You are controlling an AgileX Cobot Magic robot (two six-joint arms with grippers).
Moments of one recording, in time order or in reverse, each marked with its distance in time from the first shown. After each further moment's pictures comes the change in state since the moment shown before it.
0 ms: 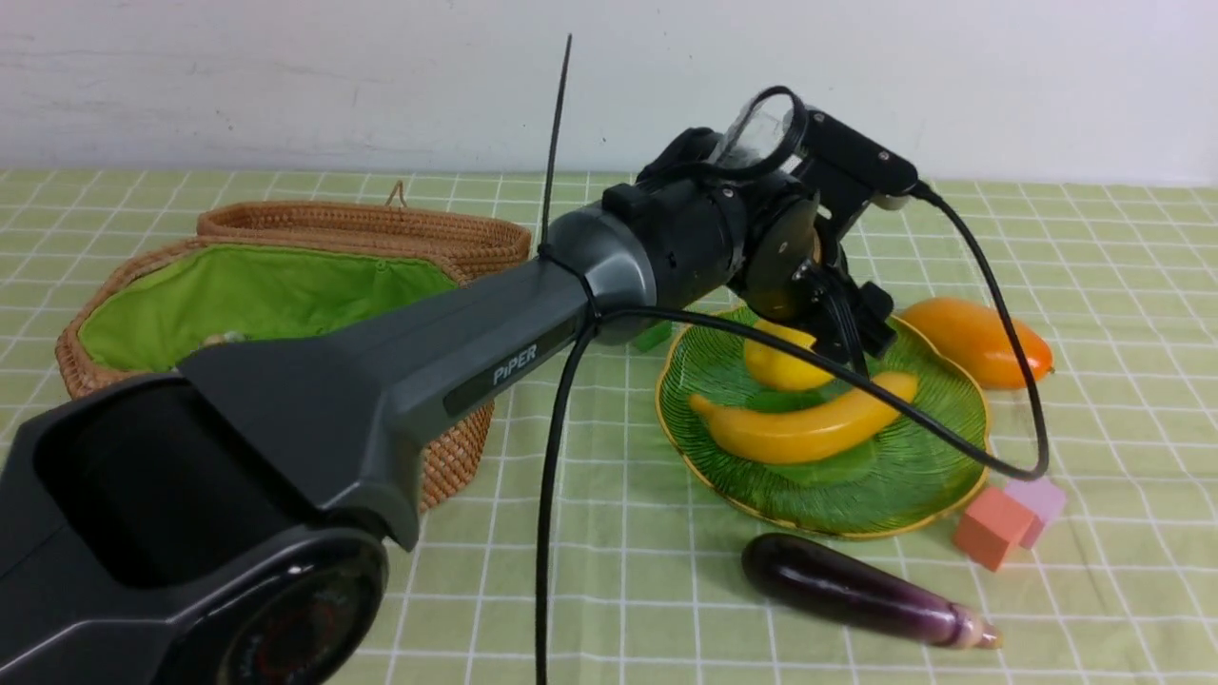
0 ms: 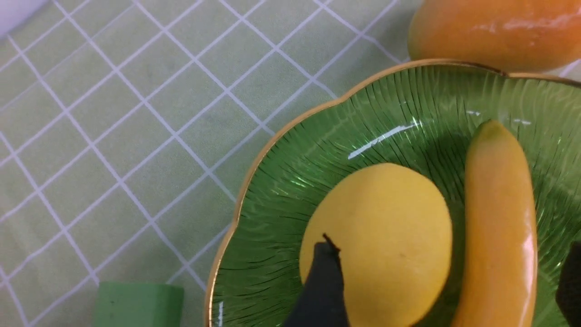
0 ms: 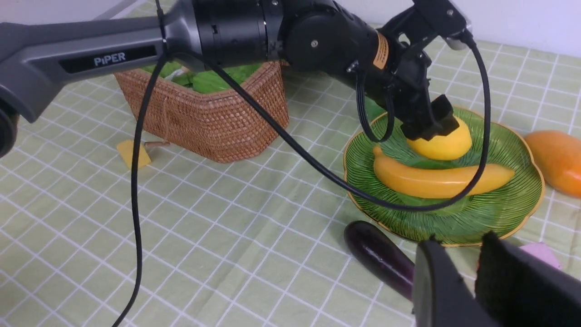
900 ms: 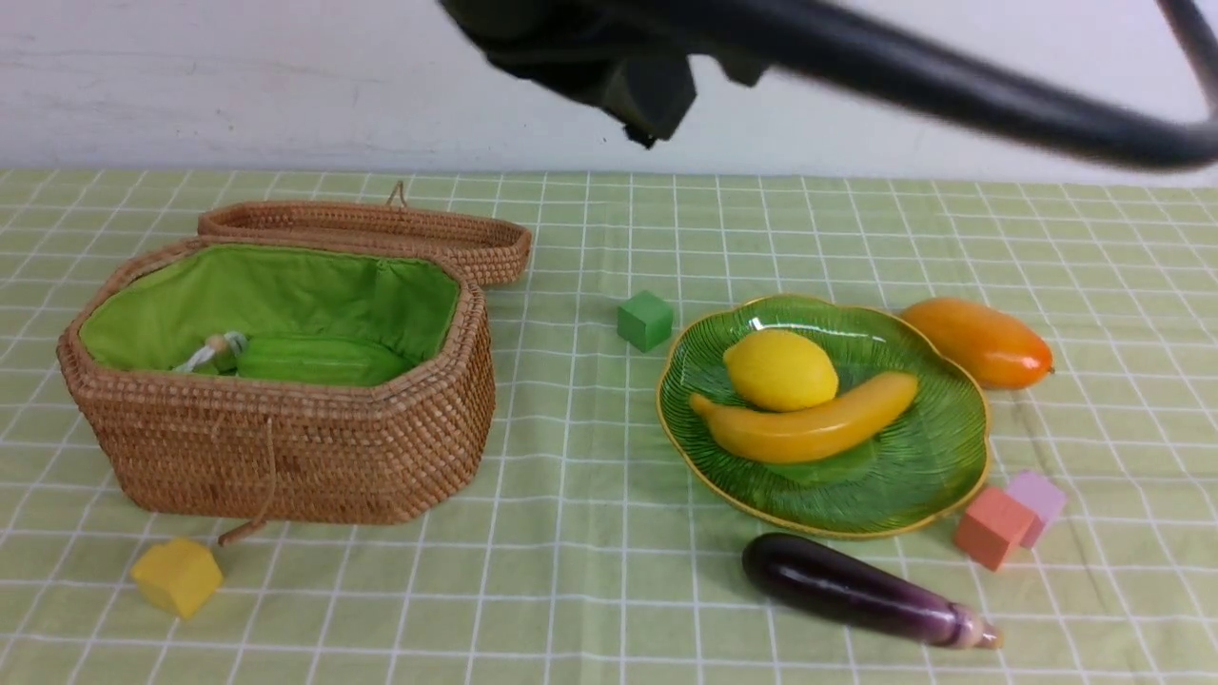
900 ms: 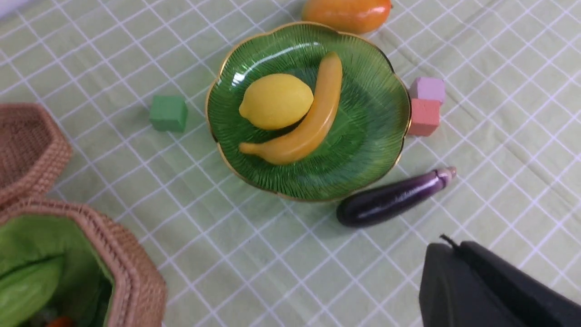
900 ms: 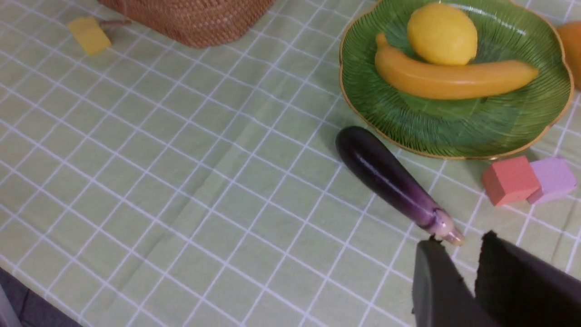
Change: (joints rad) right arm 0.000 0.282 -0.054 -0.012 0.119 -0.046; left arm -0.001 -0.802 0.242 -0.199 0.625 -0.026
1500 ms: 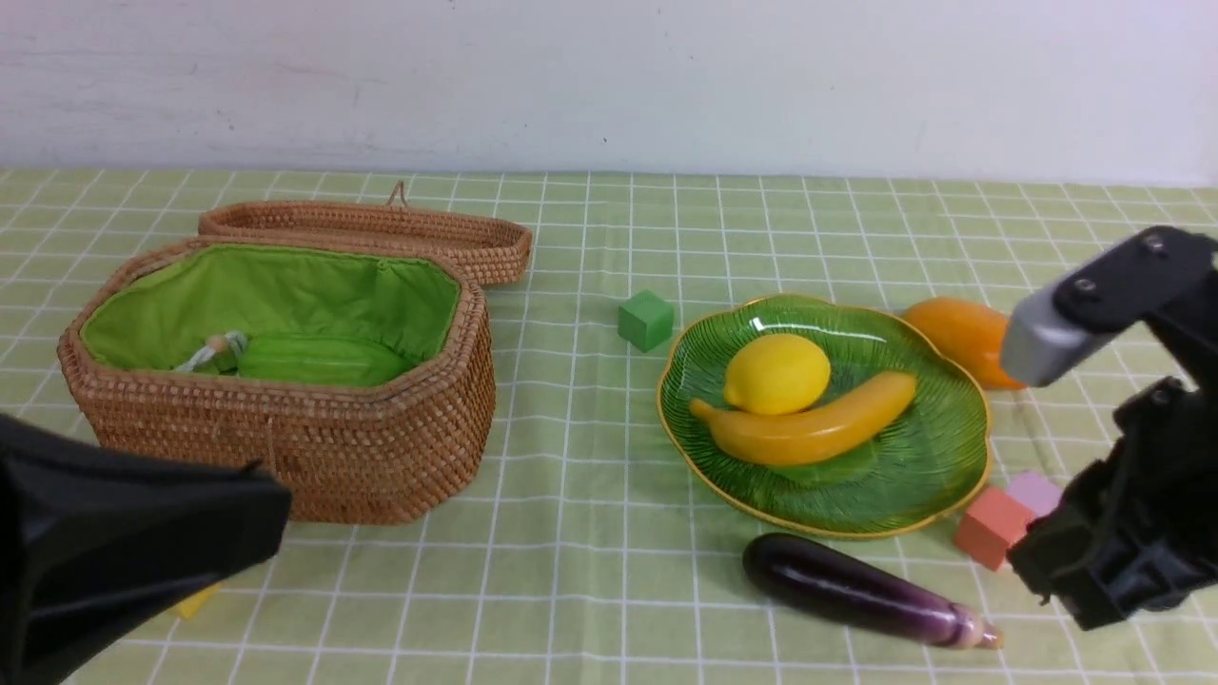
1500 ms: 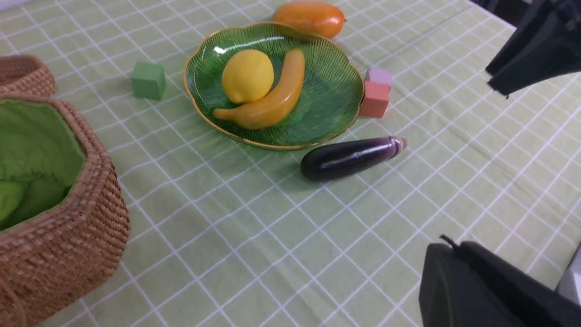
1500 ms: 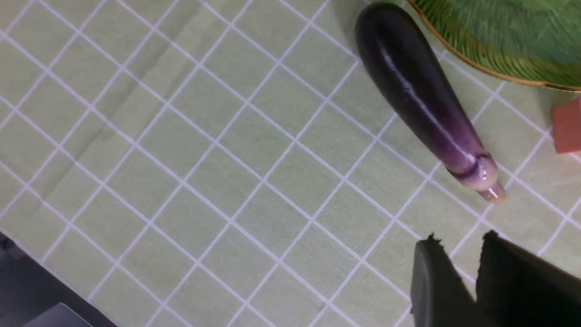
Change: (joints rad) right arm 0.000 0.428 0.000 0.009 -0.037 -0.191; left arm 0.000 -0.852 1.009 -0.079 -0.492 0.000
